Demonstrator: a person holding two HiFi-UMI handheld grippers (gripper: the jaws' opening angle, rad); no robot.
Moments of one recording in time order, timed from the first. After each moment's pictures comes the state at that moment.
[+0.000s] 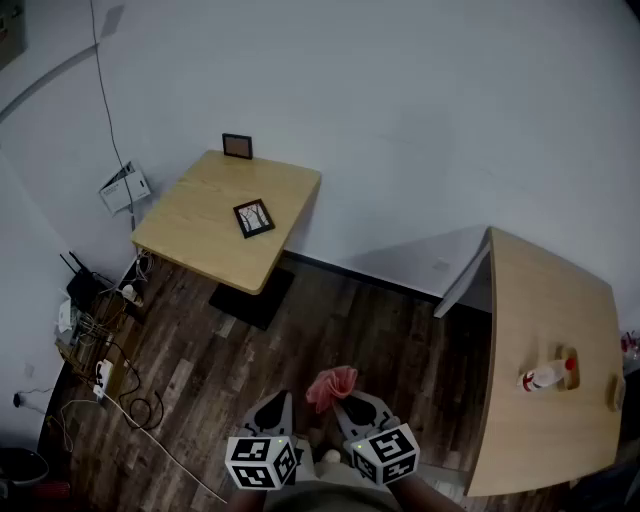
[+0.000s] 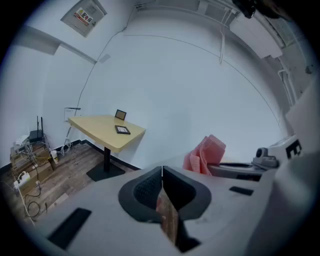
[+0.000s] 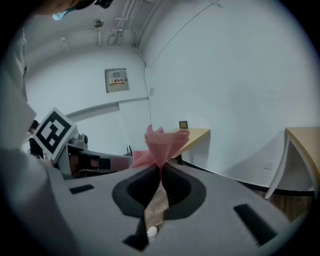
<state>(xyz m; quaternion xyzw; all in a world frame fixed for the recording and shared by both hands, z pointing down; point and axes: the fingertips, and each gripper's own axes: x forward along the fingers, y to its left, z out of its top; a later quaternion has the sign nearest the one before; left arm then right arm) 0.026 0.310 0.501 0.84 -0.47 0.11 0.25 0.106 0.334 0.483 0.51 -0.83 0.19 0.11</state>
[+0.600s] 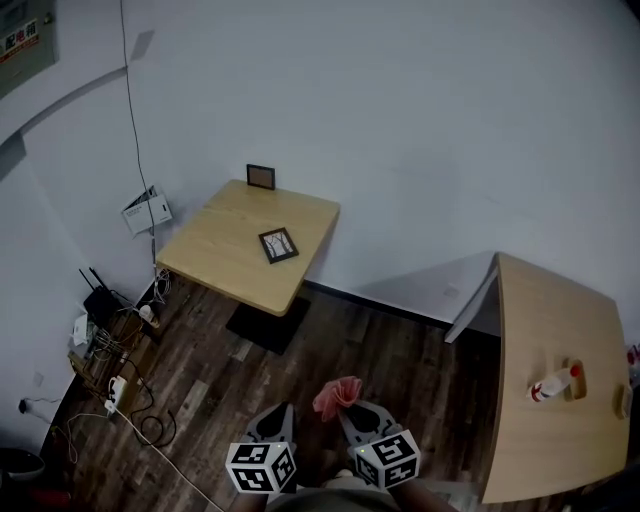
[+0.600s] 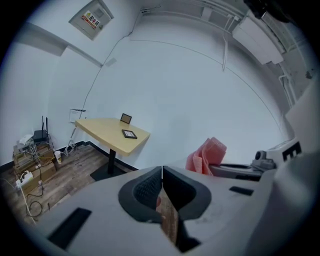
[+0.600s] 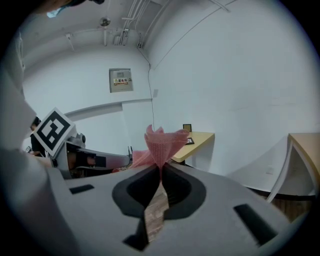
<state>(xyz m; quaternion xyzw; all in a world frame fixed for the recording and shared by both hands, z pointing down) -0.037 0.328 0.487 0.84 -0.47 0.10 0.26 0.057 0.349 0.470 0.52 -0.83 0.17 0.11</state>
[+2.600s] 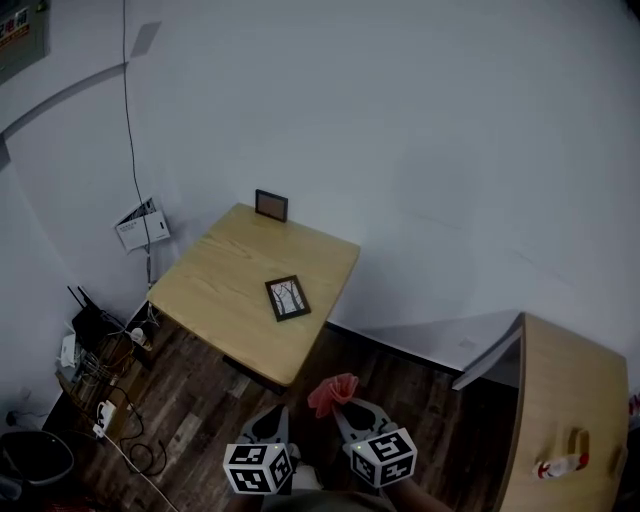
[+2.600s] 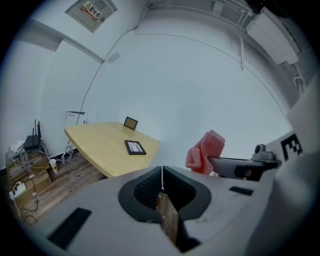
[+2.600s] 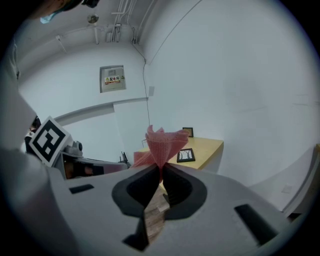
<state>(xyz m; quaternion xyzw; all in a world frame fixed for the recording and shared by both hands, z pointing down) -0.033 0.095 0.488 0.82 -0.50 0.09 0.27 0.064 0.100 0.462 0.50 -0.84 0.18 0.11</state>
